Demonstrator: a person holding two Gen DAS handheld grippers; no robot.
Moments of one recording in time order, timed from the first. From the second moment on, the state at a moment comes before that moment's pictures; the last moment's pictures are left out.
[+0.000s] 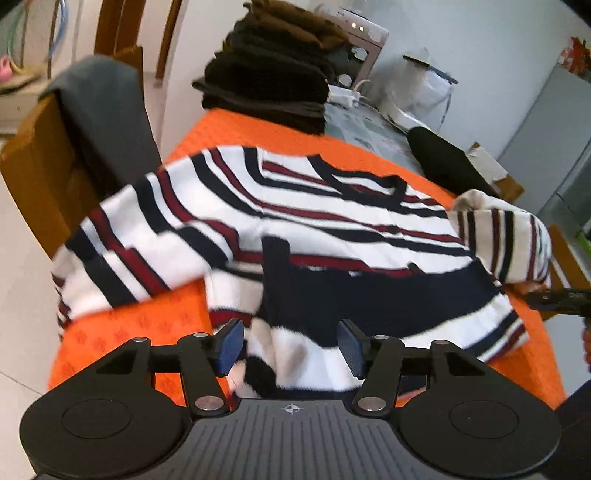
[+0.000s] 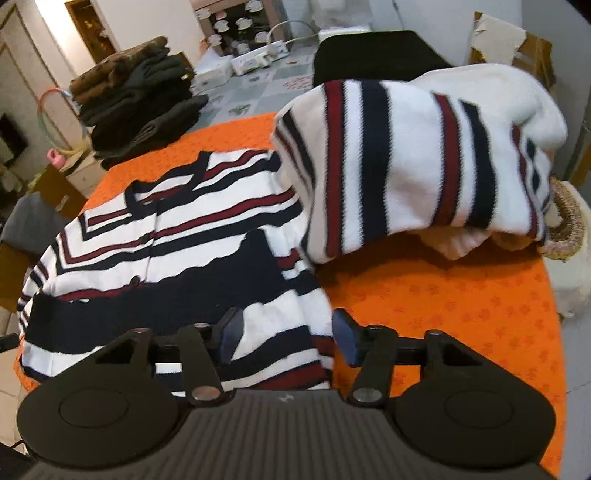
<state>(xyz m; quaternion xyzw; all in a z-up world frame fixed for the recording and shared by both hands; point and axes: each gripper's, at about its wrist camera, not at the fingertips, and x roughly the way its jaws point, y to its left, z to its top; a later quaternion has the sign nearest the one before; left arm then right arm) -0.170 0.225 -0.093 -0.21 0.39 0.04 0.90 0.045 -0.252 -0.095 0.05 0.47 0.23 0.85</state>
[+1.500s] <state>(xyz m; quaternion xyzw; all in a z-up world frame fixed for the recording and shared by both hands) -0.198 0.243 -0.111 -0.22 0.37 0.01 0.90 0.071 -0.236 -0.132 0.04 0.52 0.25 0.81</state>
